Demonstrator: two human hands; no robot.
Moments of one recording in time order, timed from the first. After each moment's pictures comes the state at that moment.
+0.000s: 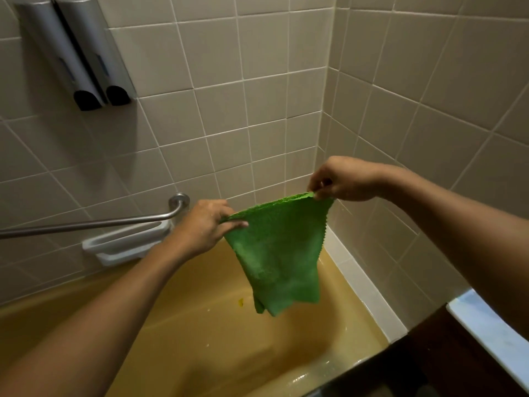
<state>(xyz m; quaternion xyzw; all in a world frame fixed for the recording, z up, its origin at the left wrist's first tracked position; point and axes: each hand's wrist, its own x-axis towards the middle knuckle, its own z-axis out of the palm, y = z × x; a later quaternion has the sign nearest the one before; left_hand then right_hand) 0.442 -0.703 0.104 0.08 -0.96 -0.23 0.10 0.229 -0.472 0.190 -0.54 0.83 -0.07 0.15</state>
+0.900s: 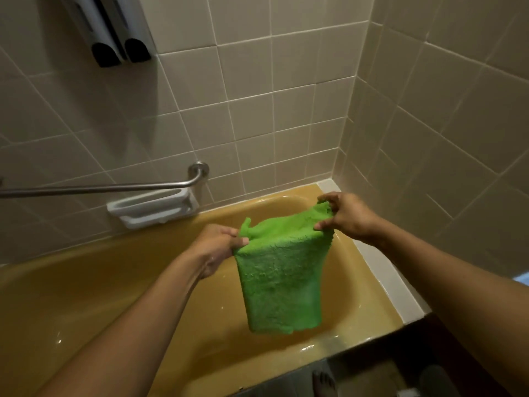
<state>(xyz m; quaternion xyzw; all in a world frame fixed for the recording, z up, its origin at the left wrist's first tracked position) 0.482 -0.688 0.009 0.41 -0.61 -0.67 0.03 0.263 -0.483 0.035 -0.28 0.83 -0.37 0.31</state>
